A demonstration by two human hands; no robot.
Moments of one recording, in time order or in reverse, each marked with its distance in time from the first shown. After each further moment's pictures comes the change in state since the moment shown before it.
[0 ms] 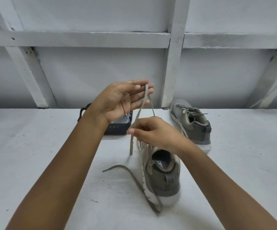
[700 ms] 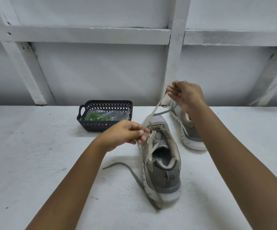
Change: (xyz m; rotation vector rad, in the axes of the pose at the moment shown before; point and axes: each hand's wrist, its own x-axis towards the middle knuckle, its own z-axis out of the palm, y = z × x) left_hand -0.021 -0.079 -0.036 0.636 -0.107 -0.189; right_hand 0.065 0.041 -0.089 0.958 0.696 0.177
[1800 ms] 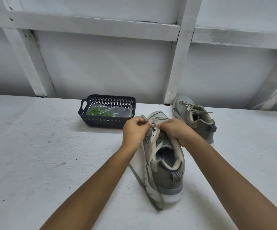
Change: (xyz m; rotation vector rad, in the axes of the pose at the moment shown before) left_hand 0.052 -0.035 0.043 -0.185 0.714 0.043; right_hand -0.040 0.076 -0.017 -0.977 -0.187 0.208
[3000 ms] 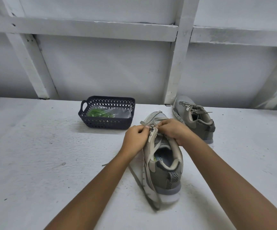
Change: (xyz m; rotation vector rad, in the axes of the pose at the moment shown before) left_hand -0.017 -0.001 -0.001 0.291 -0.105 0.062; right_hand 0.004 0.003 0.000 -0.034 -0.035 -0.016
